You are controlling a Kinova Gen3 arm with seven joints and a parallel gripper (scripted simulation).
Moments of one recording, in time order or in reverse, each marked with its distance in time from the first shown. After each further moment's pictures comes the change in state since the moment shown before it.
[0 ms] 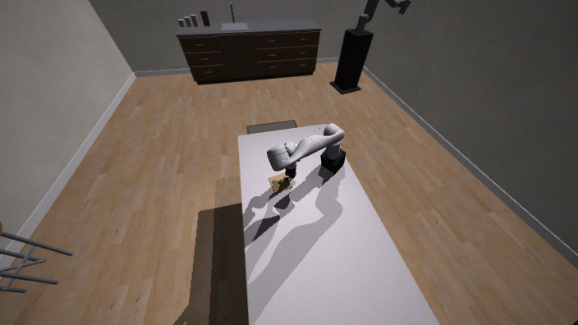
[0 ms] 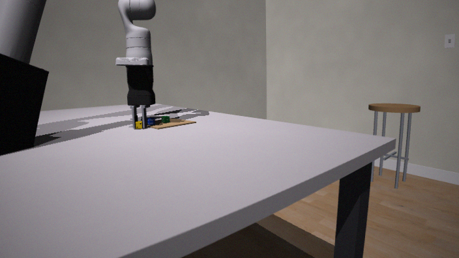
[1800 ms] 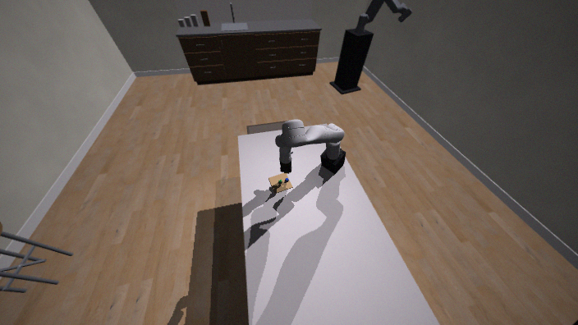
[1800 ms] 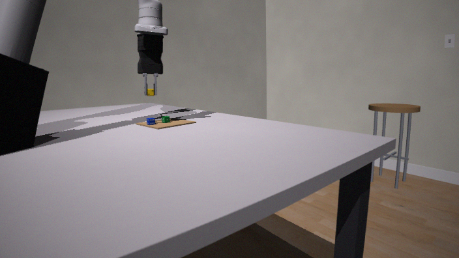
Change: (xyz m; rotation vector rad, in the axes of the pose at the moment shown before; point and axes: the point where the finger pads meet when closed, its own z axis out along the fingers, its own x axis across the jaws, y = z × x) arm -0.025 0.038 -0.092 0.001 0.043 -0.329
